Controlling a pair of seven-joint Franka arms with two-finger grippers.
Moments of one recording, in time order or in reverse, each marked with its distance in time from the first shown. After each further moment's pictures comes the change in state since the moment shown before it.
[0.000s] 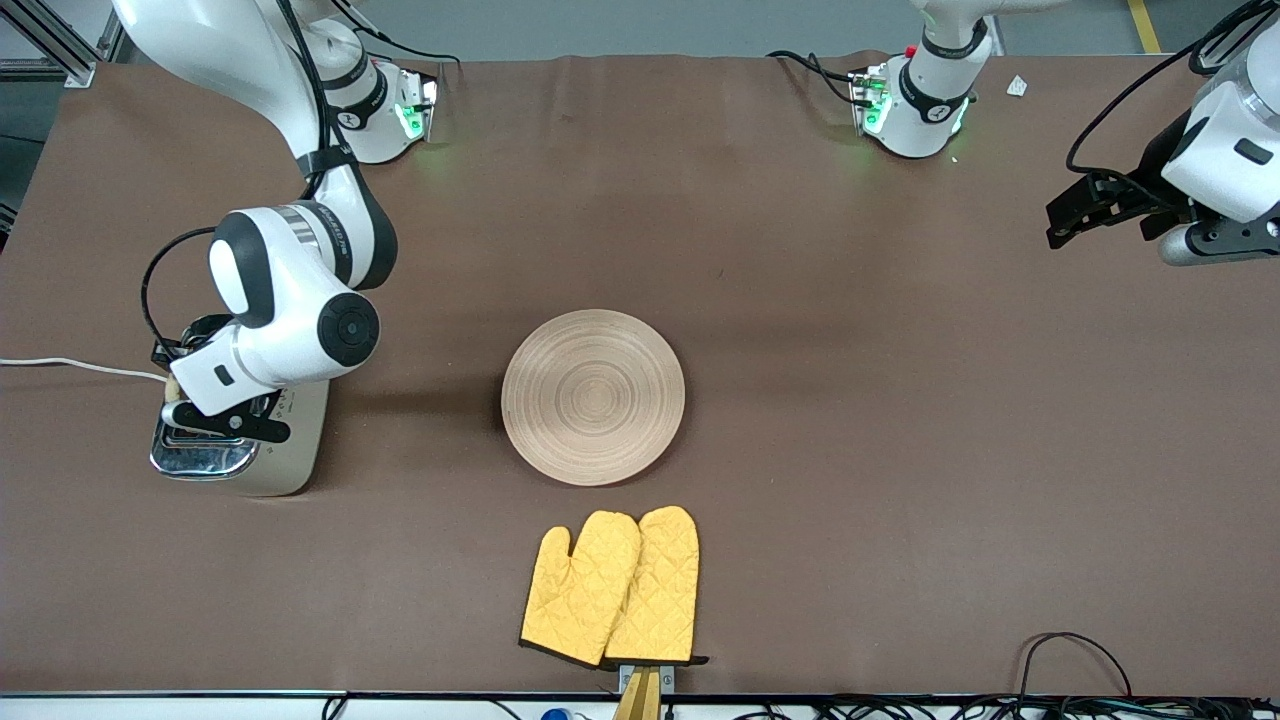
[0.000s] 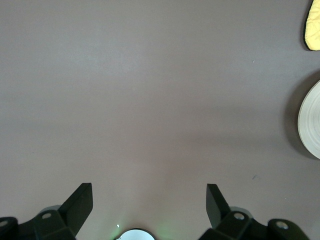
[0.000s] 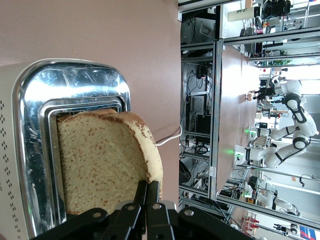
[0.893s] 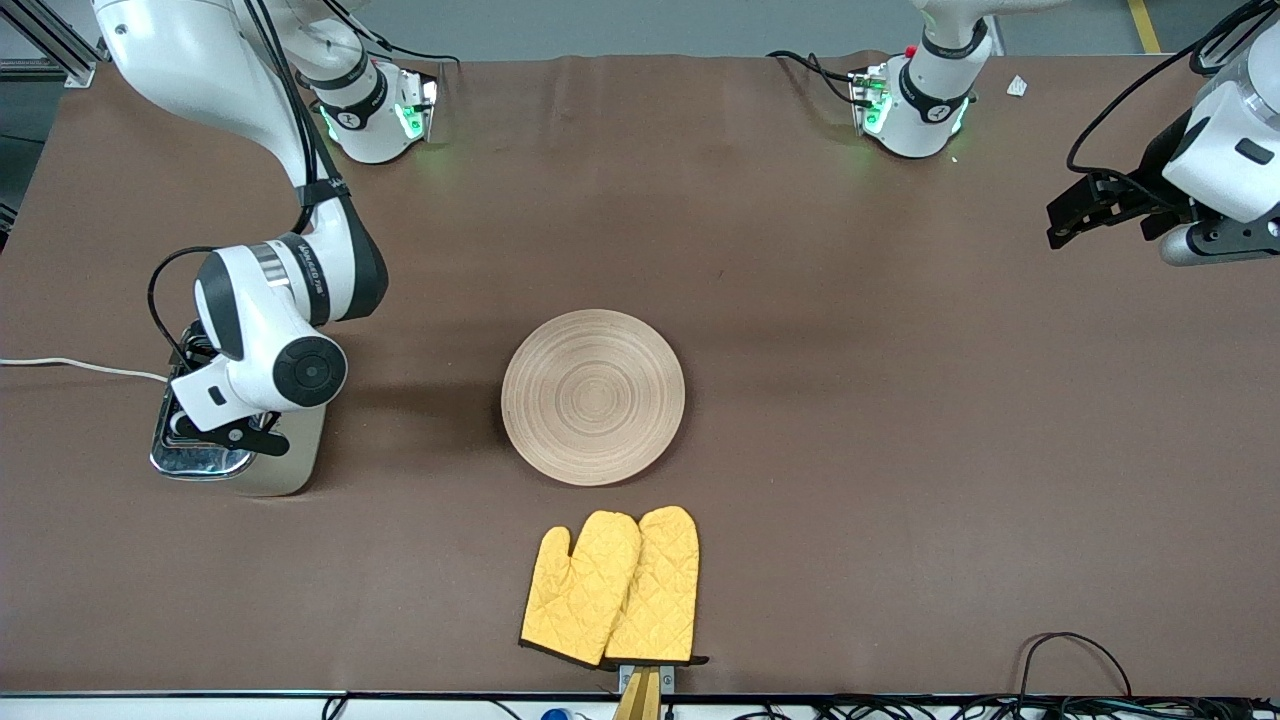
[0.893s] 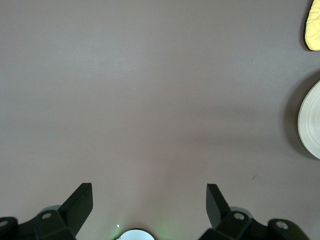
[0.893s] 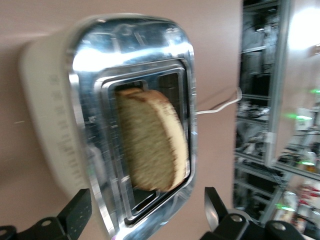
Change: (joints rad) left arm 0.001 0.000 0.000 0.000 0.000 0.000 0.000; right arm -0.067 0.060 0.007 0.082 0.317 0.023 -0.009
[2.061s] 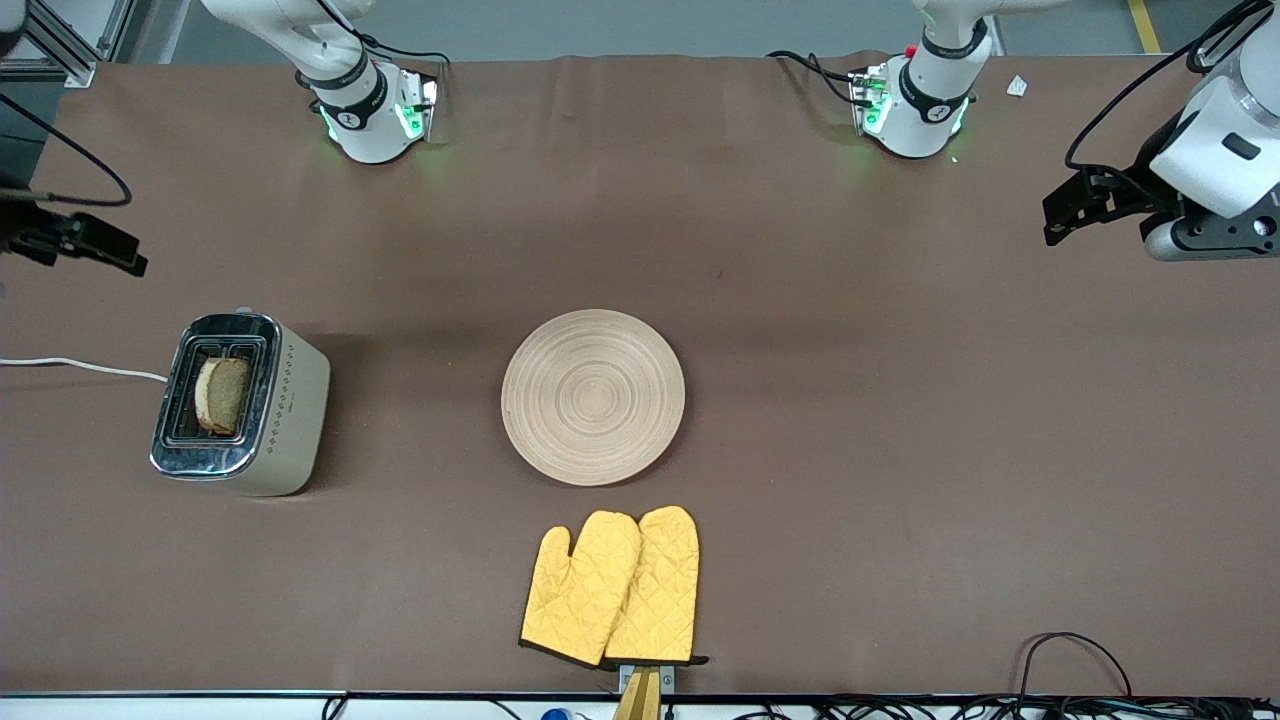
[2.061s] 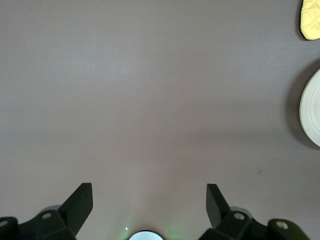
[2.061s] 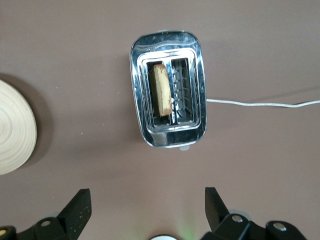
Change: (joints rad) left arm -0.005 0.000 -0.006 0.002 0.010 0.000 0.060; right arm -0.260 -0.438 -0.011 0.116 0.532 -0.176 -0.506
